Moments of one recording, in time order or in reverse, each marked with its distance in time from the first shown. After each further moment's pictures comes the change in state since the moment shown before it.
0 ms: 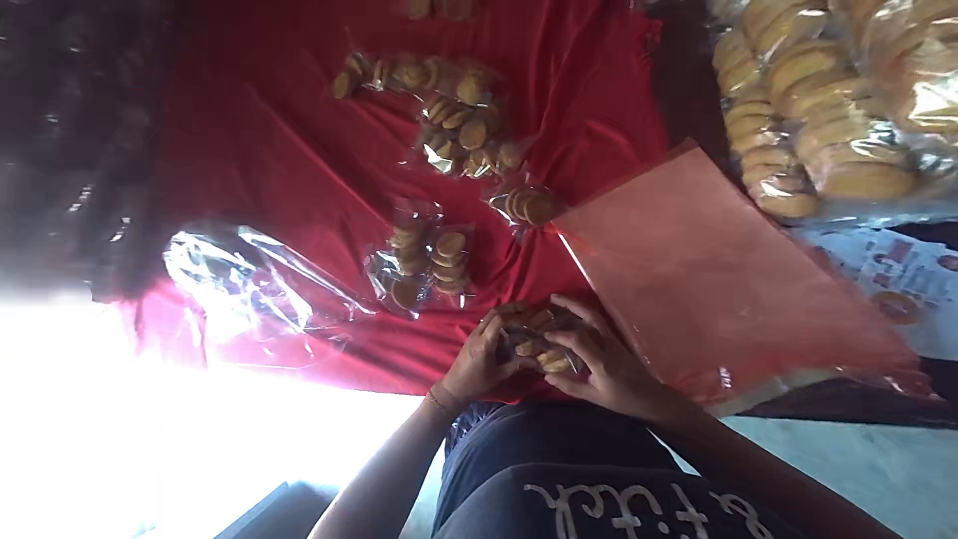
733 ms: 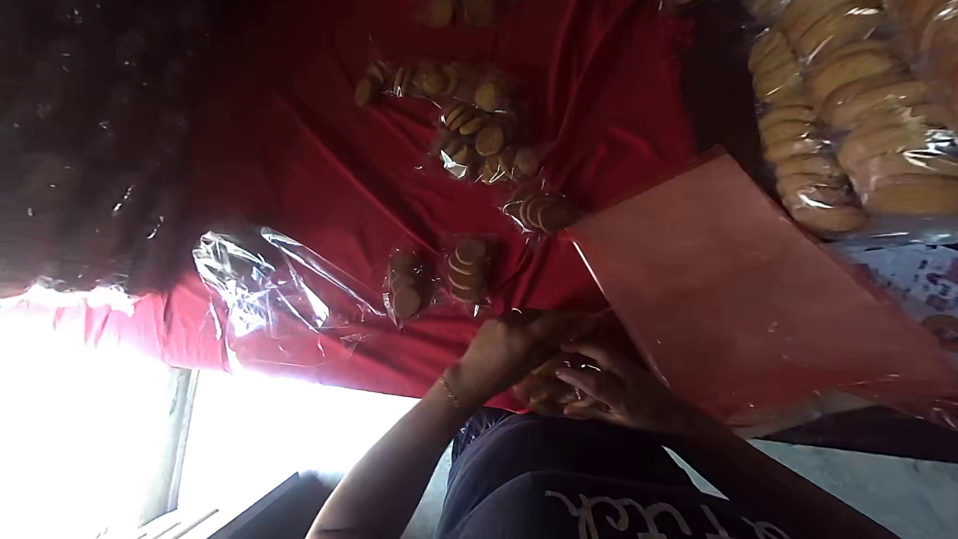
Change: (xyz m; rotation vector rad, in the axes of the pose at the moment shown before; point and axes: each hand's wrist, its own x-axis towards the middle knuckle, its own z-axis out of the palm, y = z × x) left_hand 0.051 0.046 -0.015 0.363 -0.093 -0.011; right_hand -0.018 0.013 -0.007 -0.049 -0.052 -0.261
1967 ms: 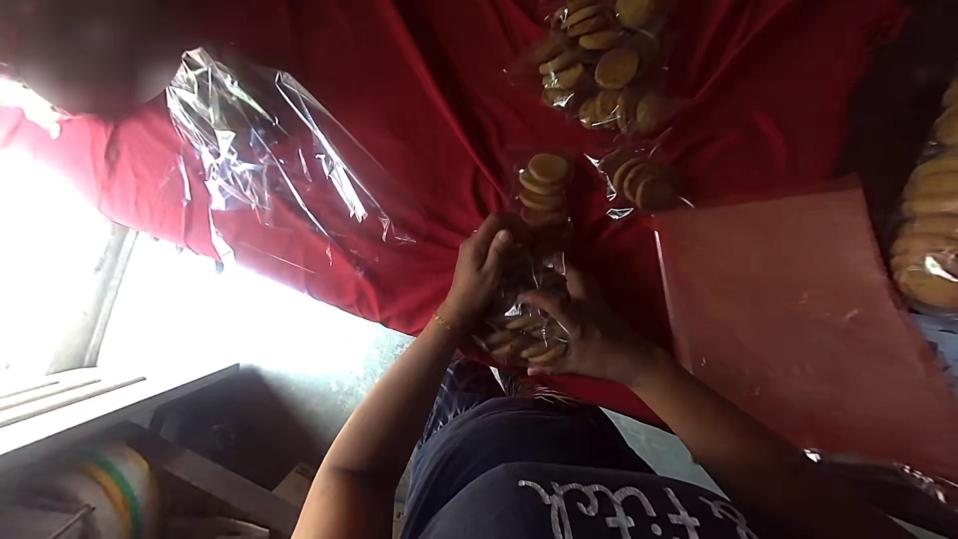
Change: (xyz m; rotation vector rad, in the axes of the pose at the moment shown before) left_hand -0.044 -0.073 -0.013 -0.569 0.564 -0.347; right_hand 0.097 0.003 0.040 -0.004 -0.324 0.118
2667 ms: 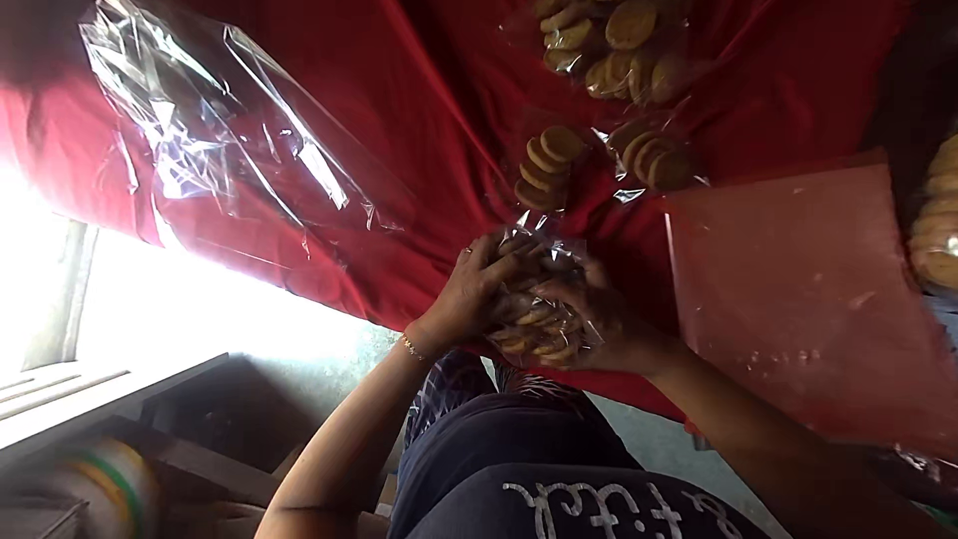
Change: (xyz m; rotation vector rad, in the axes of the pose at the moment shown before) left_hand -0.031 -0.012 -0.013 0.310 -0.300 0.141; right_hand -0.012 0.016 -0.003 0.176 -0.010 0.019
